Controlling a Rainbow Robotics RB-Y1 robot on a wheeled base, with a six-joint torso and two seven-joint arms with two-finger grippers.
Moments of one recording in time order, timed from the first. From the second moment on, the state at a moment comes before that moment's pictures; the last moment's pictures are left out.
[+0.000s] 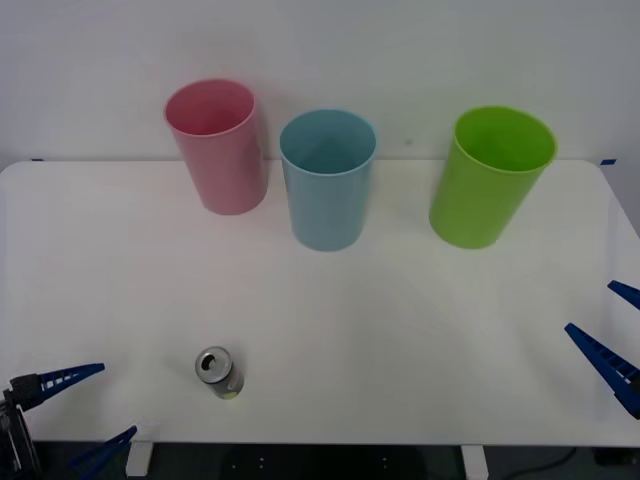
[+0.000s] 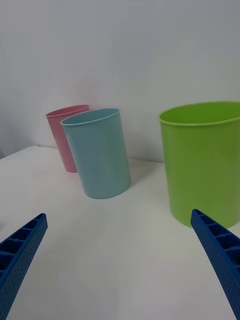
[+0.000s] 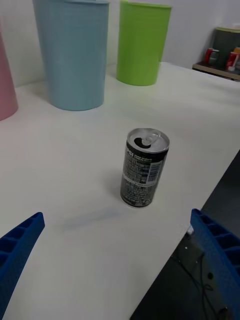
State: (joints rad) right arm 0.35 -0.40 -0.52 -1.66 0.96 -1.22 0.00; left arm 0.40 0.52 0.32 -1.48 -1.06 -1.29 -0.27
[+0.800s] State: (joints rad) right arm 0.35 -0.40 -0.52 -1.66 0.96 -1.22 0.00; left arm 0.33 0.40 0.27 -1.43 -1.14 -1.28 -0.34
